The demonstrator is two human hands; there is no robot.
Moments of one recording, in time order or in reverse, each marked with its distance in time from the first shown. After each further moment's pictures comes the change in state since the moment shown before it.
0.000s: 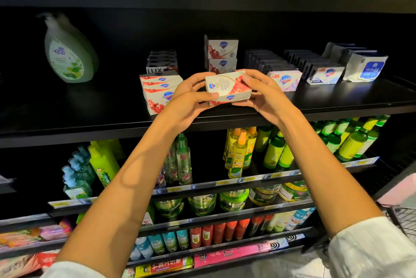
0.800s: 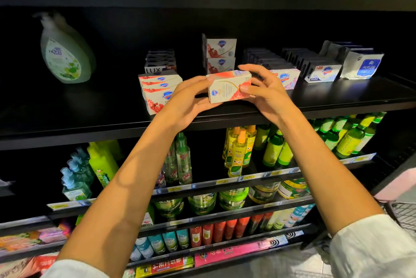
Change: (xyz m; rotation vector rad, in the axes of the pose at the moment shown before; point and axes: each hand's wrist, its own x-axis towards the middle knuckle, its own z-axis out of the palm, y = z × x) left_hand -0.002 0.004 0.005 -0.042 0.042 -0.085; right_hand -0.005 0.005 -0.005 -0.092 0.001 -0.145
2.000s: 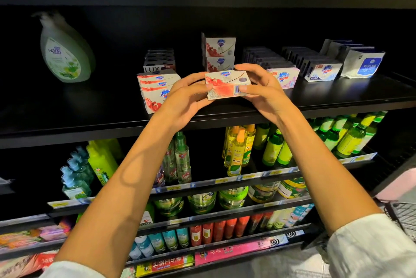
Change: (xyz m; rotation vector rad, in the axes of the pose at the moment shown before) left_hand -0.001 -0.001 -0.004 -0.050 -0.006 0.042; right_hand 0.001 0.001 -0.002 0.027 -0.070 -0.017
